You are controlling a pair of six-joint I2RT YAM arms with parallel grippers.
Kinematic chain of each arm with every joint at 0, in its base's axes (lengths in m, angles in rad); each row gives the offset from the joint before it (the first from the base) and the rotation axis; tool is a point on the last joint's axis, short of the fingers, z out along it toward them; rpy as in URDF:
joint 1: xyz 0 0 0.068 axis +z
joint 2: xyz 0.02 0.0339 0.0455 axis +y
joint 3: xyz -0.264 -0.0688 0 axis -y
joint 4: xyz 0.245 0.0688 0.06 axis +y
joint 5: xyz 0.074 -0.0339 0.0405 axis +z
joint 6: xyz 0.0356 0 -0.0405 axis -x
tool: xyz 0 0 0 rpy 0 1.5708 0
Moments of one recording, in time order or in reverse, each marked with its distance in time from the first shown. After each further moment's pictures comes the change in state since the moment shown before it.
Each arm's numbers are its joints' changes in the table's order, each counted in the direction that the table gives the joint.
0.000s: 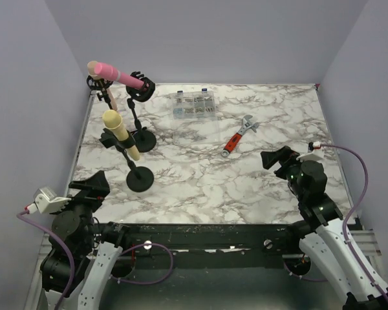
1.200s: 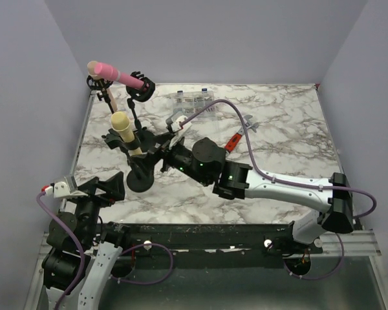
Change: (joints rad) left arm -0.011 0.000 -0.011 -0.127 -0.313 -0.368; right arm 0.942 1.006 0.877 -0.438 -0.067 0.401
